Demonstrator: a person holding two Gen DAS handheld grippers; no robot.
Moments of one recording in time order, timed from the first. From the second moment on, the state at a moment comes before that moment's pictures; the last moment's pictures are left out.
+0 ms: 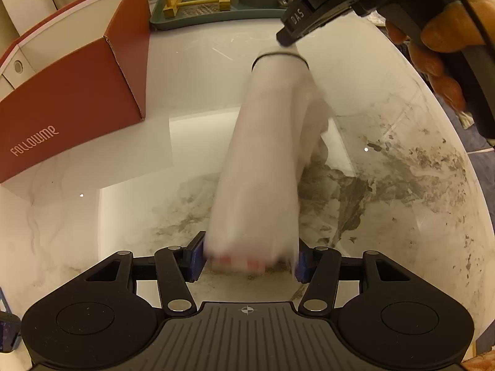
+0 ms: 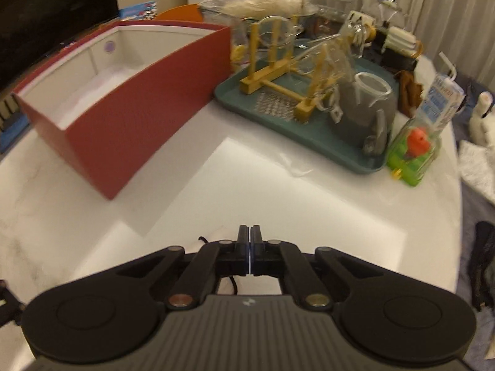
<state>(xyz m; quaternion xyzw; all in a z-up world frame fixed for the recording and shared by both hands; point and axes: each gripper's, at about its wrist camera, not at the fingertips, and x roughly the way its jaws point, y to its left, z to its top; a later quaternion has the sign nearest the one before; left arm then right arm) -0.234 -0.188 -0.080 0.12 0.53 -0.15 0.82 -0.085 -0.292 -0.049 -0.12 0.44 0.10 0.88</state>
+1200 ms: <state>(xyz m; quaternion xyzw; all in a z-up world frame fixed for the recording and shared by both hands) -0.183 -0.156 -0.083 0.13 0.50 -0.18 0.84 -0.182 -0.258 -0.024 -0.02 0.48 0.23 0.85</state>
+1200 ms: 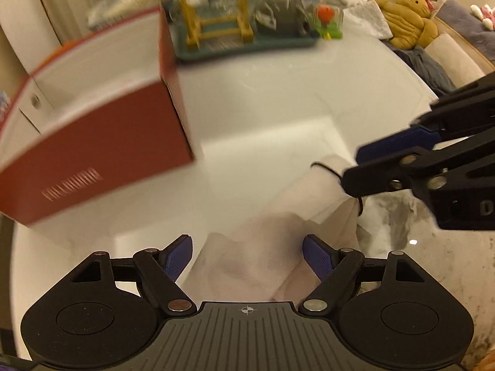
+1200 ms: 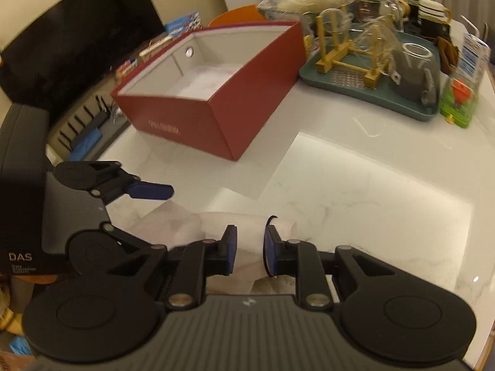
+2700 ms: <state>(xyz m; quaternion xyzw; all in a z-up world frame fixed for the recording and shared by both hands) -0.251 -0.102 -0.014 0.06 0.47 -0.09 0.87 -0.213 -0.323 -0.017 0.17 0.47 0.15 0.85</state>
